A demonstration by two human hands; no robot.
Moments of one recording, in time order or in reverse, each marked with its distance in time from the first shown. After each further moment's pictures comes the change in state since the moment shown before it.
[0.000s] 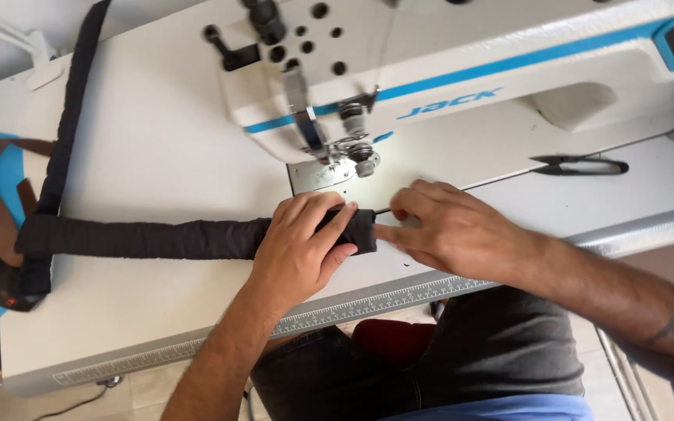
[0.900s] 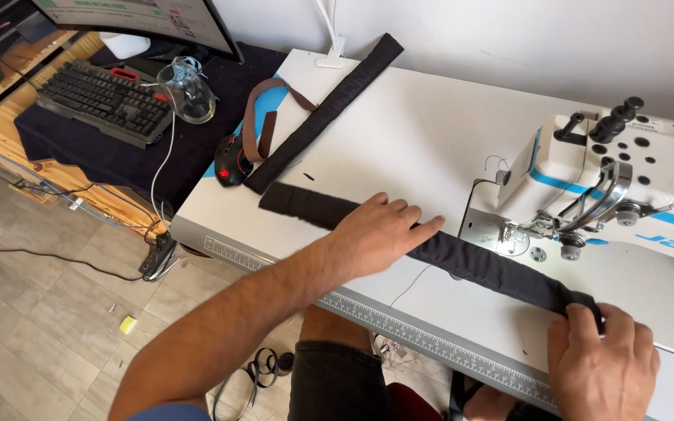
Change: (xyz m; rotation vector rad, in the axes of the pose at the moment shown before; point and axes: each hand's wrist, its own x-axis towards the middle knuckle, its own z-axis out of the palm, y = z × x) left_hand -0.072 -0.019 -0.127 0.420 -0.428 -0.339; right_hand -0.029 -0.058 0.060 -0.883 0.248 0.488
